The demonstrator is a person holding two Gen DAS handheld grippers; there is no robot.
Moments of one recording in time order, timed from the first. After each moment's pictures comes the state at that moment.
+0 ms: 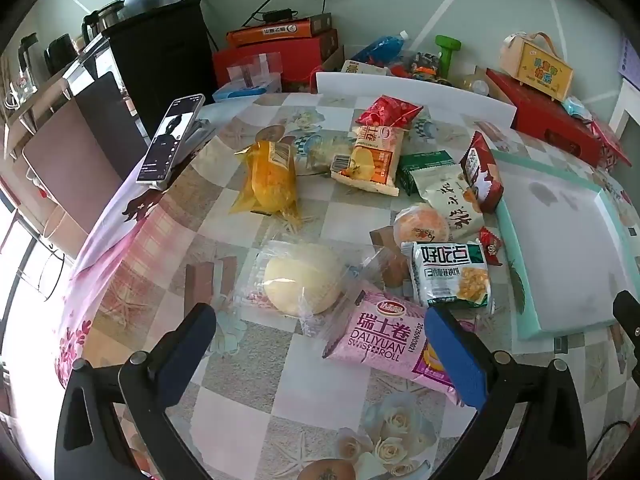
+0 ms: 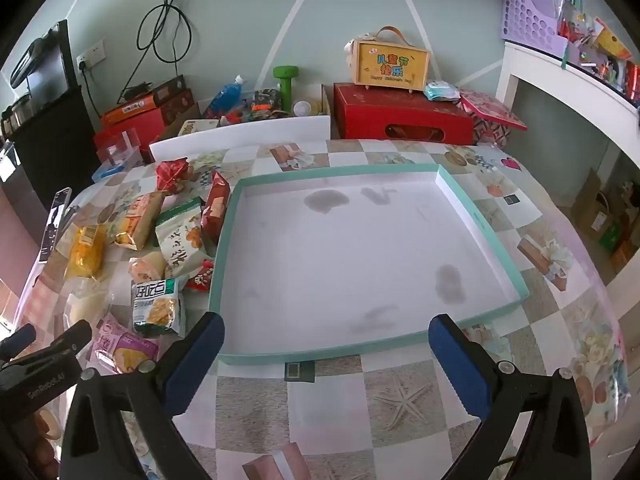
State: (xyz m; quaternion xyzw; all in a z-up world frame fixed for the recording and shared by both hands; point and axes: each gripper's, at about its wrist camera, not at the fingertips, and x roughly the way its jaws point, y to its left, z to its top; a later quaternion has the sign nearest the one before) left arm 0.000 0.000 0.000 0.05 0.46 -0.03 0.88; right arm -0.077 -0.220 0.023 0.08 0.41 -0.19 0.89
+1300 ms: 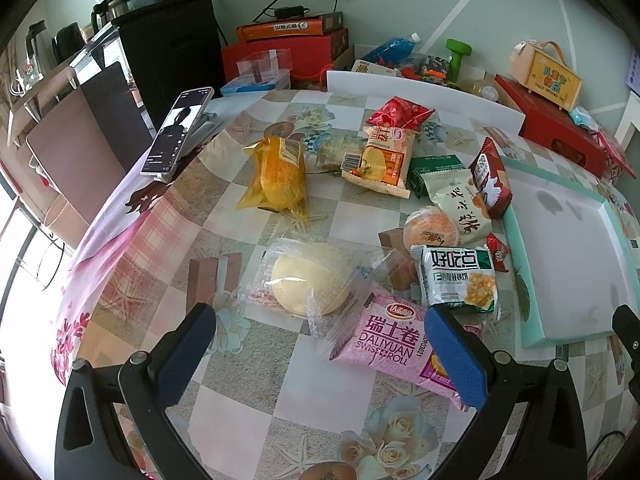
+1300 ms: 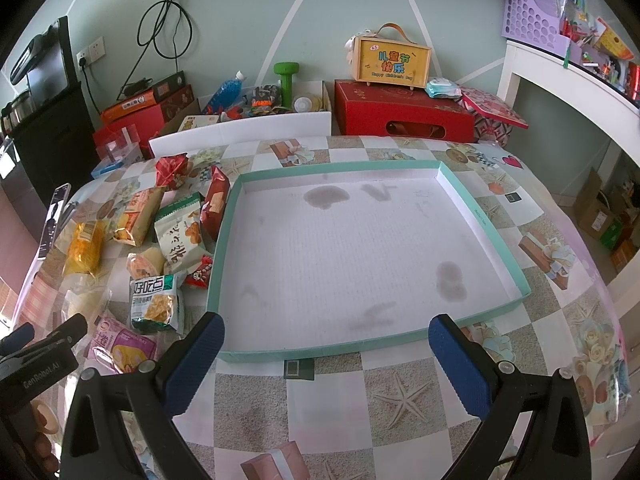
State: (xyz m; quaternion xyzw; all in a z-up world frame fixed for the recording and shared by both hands) left arm 0.000 0.005 -0.001 0.05 0.42 -0.01 0.90; right arm -0.077 -0.220 0.020 0.08 0.41 -0.19 0.89
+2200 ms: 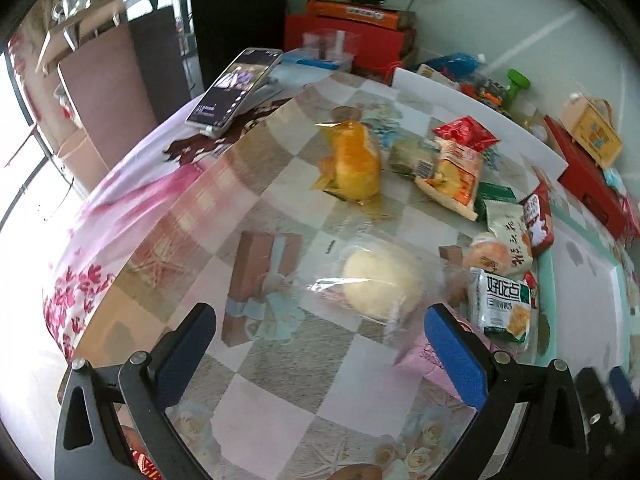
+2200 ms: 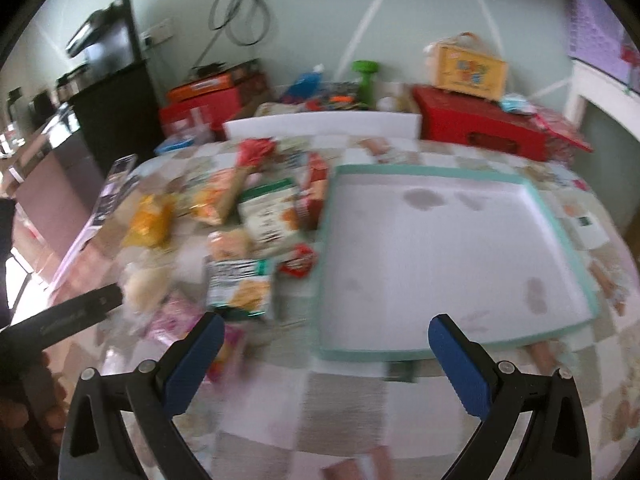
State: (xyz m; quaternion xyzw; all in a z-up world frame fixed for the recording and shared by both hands) left arm 0.014 0.065 -0.007 -0.06 0.48 0.04 0.88; right arm -0.052 -0.164 0.004 0.07 0.42 -0.05 0.91
